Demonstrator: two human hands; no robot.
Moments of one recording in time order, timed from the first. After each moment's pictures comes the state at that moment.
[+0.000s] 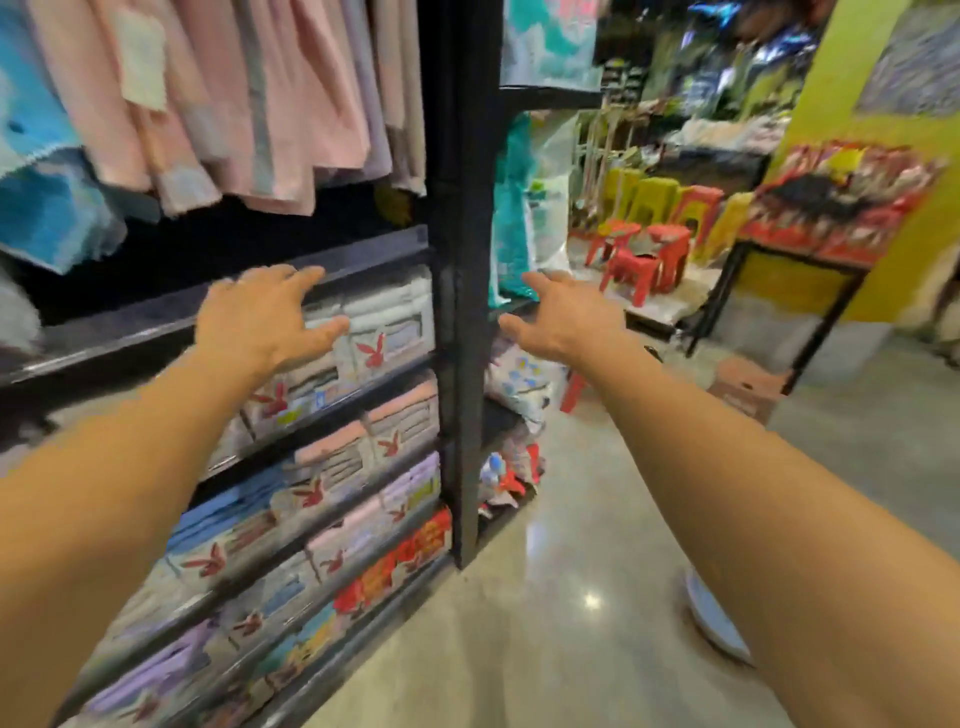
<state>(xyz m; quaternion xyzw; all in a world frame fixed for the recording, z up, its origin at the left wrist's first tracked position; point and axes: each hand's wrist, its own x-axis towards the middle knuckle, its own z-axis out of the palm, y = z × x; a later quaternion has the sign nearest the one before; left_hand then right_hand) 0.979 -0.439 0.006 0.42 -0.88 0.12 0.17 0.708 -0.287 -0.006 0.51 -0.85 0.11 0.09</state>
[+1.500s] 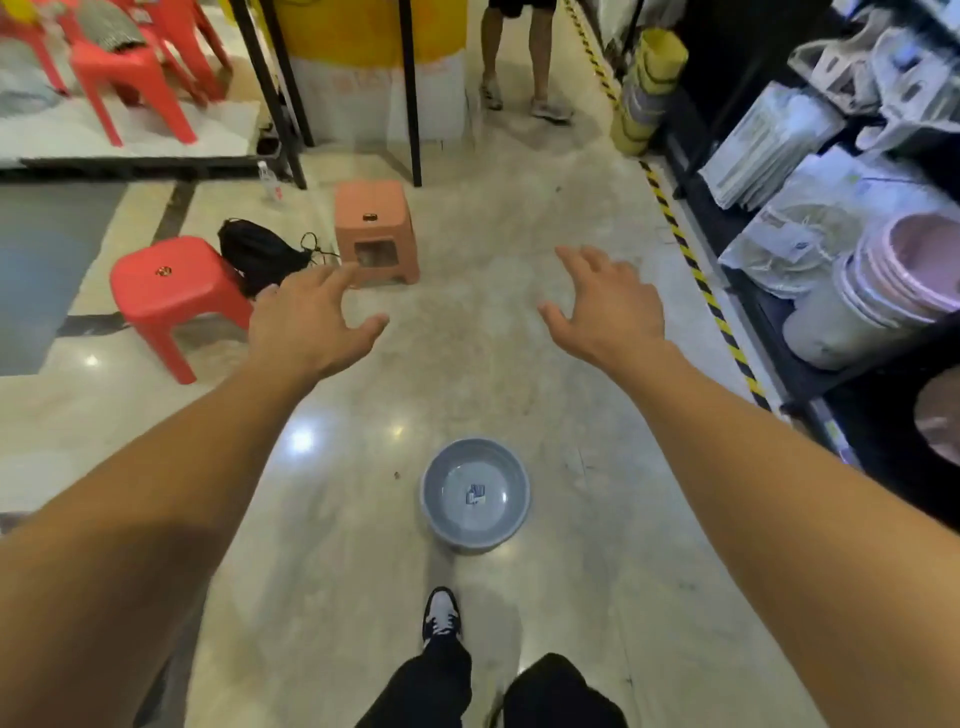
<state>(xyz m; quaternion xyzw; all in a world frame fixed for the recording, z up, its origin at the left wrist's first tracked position) 0.030 -0.234 -0.257 0.02 -1.00 -0.09 0.04 0.001 0.070 -0.248 0.06 -1.00 0.04 0.02</state>
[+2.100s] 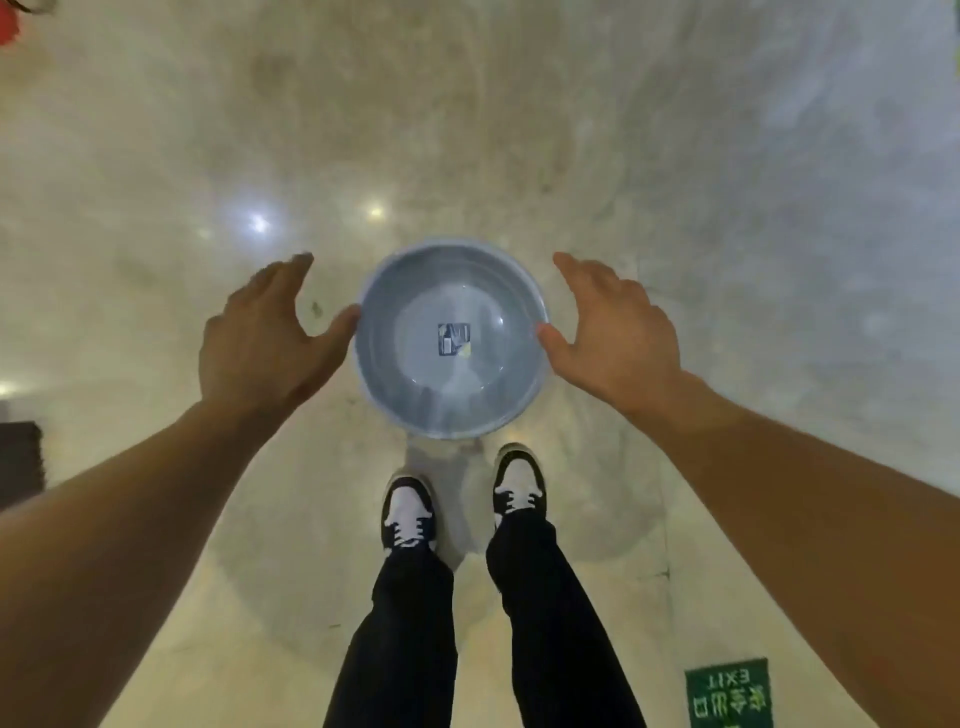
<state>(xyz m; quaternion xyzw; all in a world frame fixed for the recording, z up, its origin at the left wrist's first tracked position) -0.001 -0.168 -0.797 0.11 -0.97 -0.15 -0.18 -0.018 0.128 -0.803 0.01 -0.96 0.09 -0.25</state>
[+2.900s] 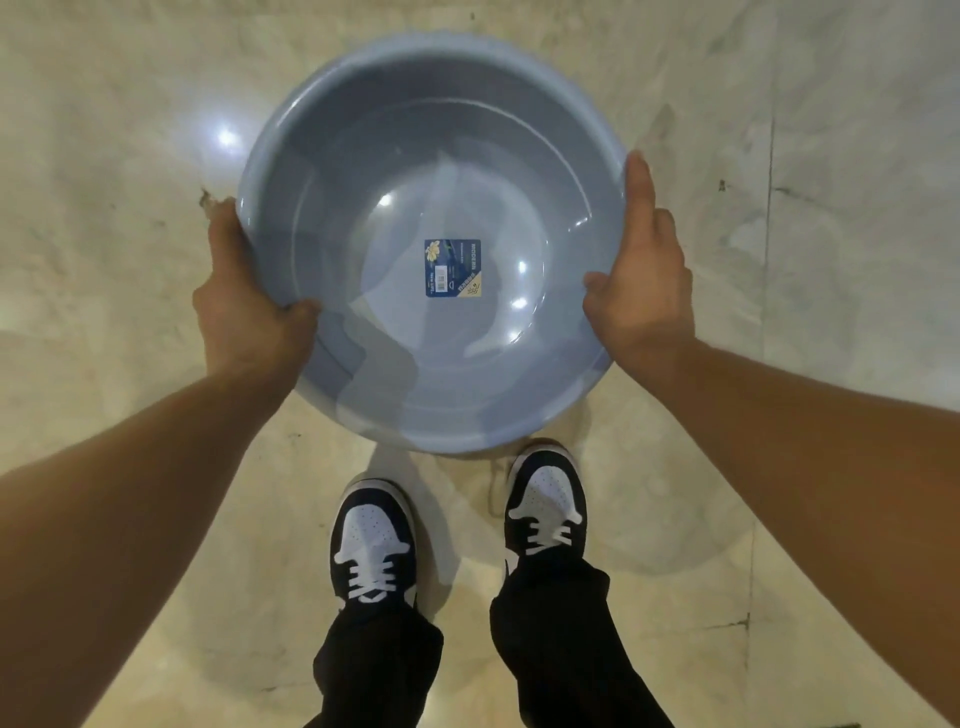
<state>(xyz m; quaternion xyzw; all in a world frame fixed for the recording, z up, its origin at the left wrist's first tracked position) 0.041 -0.154 -1.079 0.32 -0.88 -0.33 -0.11 0.001 0.129 -1.077 -0.14 -0.94 0.23 -0.22</state>
